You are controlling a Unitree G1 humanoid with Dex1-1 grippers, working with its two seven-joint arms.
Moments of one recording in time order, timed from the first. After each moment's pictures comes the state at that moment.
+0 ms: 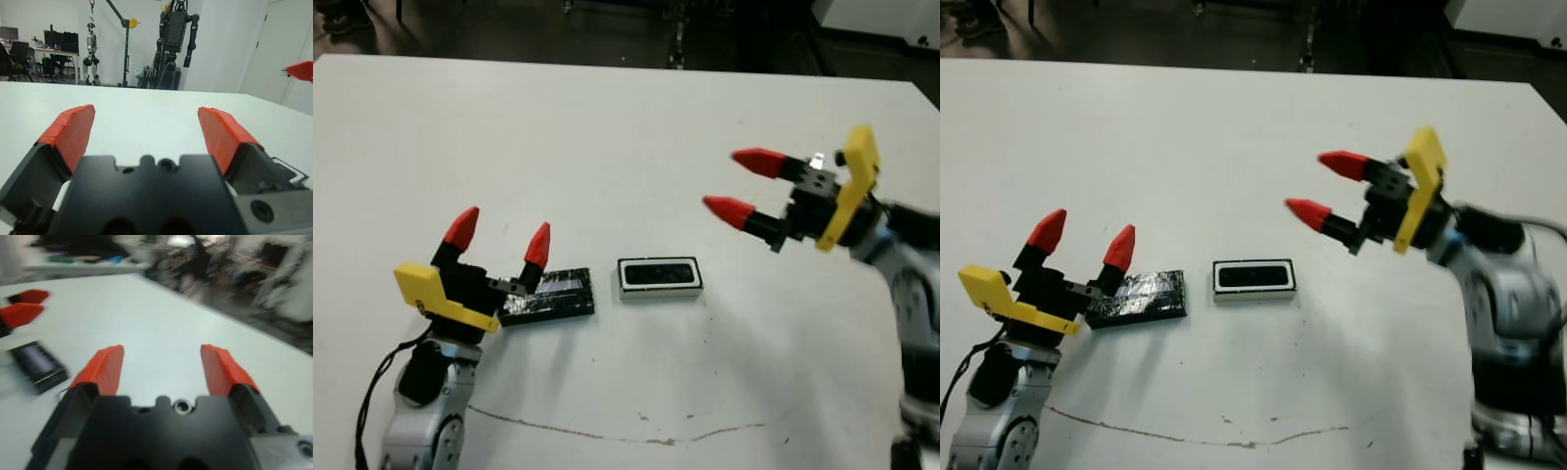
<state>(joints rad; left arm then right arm) 0.14 0.21 0.08 -0.30 -0.34 -0.10 -0.33 -0.18 -0.43 -0.22 -0.30 0.36 0.37 0.73</state>
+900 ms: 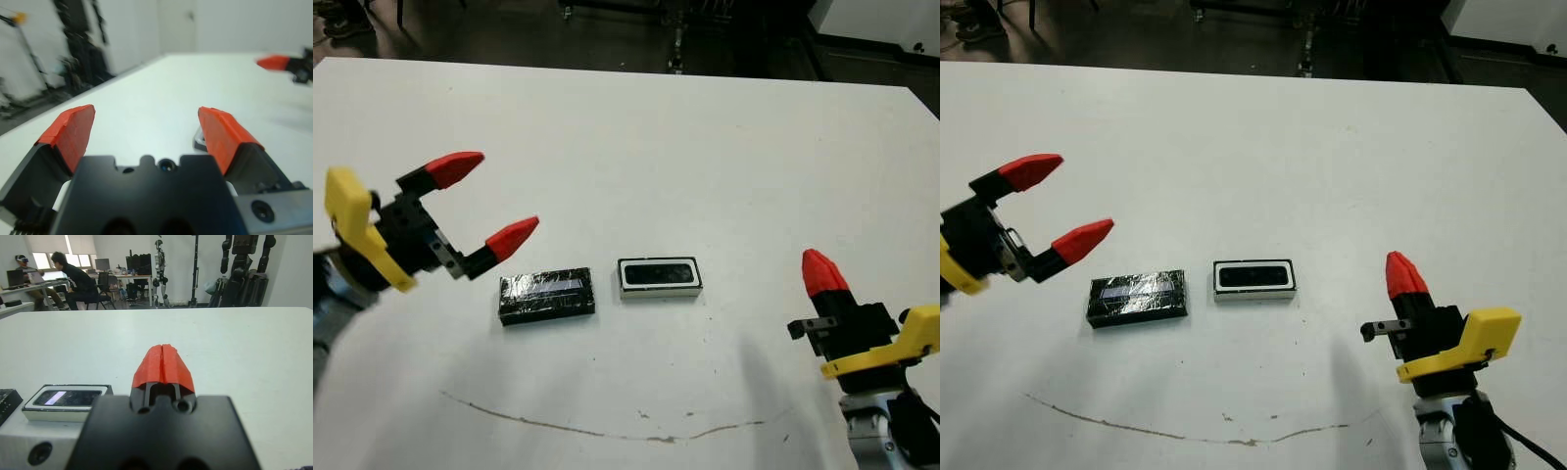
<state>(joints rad) -0.22 0.89 0.18 -0.28 -0.66 0.41 -0.94 0.36 -0.13 -0.15 -0.59 0.32 0.15 0.25</state>
